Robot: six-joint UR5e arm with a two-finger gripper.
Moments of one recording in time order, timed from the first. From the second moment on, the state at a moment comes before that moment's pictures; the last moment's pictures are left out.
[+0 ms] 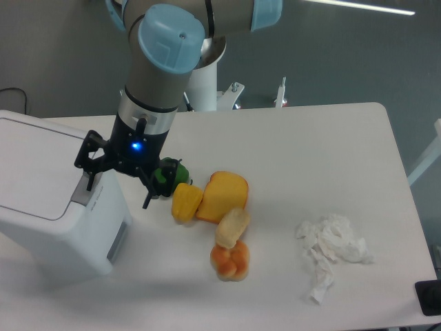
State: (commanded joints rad) arm 2.26 -1.81 -1.42 -1.25 1.12 0.36
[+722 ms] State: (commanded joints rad) arm 2.26 -1.82 -1.42 -1.25 1.12 0.36
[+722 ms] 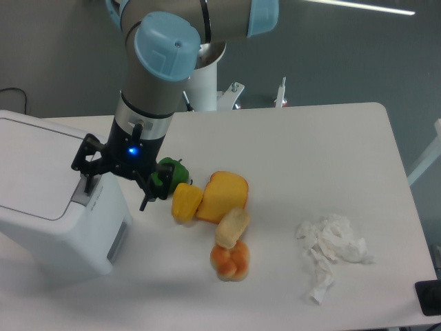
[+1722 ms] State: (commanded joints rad) arm 2.37 -1.82 -1.39 -1.22 1.14 0.42
